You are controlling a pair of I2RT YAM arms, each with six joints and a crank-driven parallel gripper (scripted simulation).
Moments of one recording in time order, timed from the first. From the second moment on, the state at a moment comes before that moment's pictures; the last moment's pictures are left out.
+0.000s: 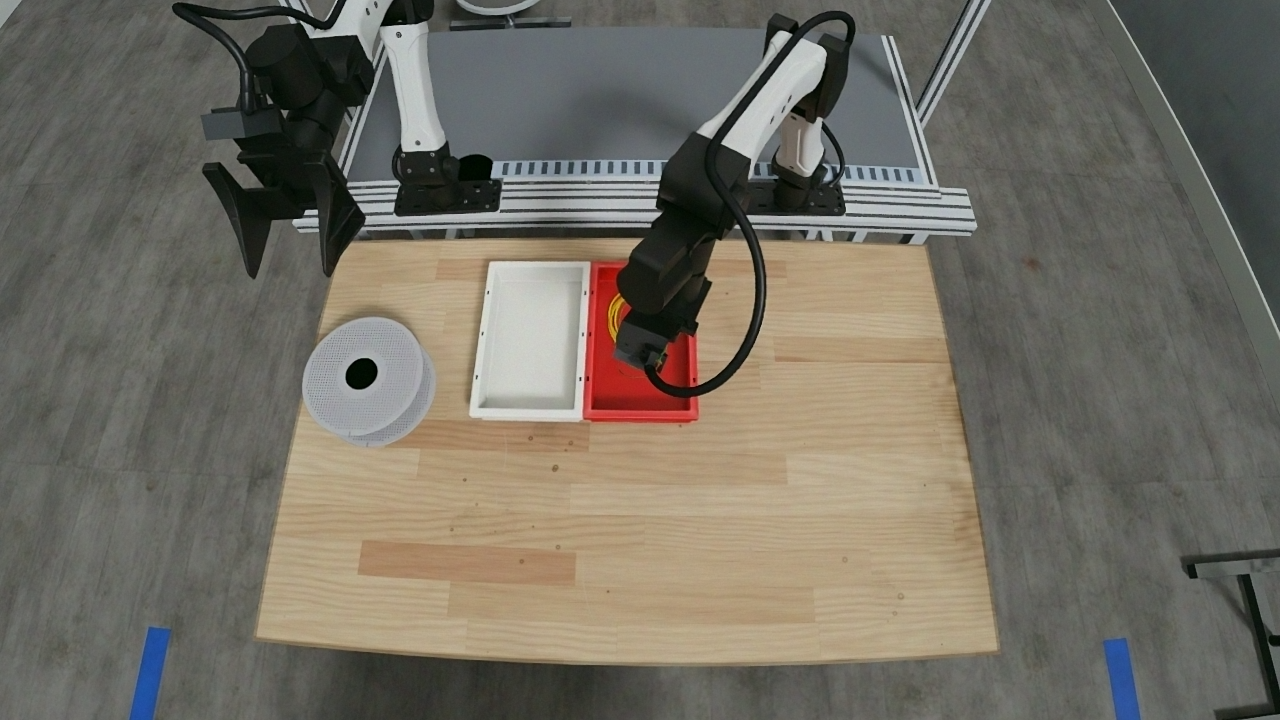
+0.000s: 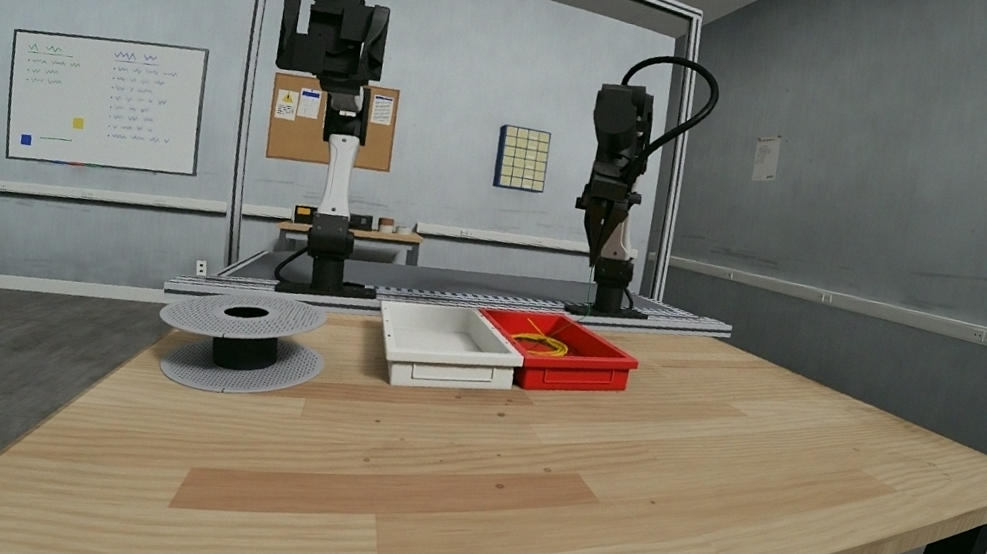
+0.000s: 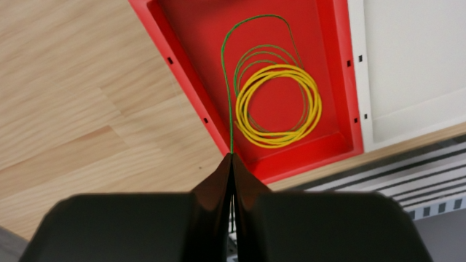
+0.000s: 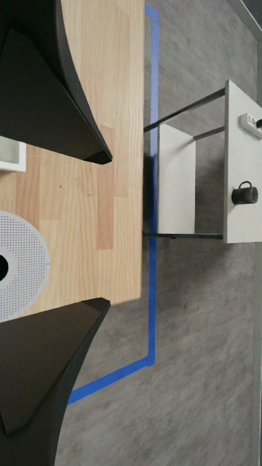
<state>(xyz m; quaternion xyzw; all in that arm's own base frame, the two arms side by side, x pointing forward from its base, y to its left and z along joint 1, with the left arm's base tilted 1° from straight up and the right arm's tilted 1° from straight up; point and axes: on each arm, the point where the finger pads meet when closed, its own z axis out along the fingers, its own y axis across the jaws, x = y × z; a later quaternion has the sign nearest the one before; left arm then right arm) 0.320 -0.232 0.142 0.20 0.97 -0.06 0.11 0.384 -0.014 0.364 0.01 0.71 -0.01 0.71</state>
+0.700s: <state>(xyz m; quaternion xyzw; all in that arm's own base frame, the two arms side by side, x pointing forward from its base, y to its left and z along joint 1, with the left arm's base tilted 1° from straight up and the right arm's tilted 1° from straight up) 0.319 -0.231 0.140 0.20 0.97 -0.06 0.11 0.384 -0.014 0.364 0.01 0.71 -0.01 0.71</state>
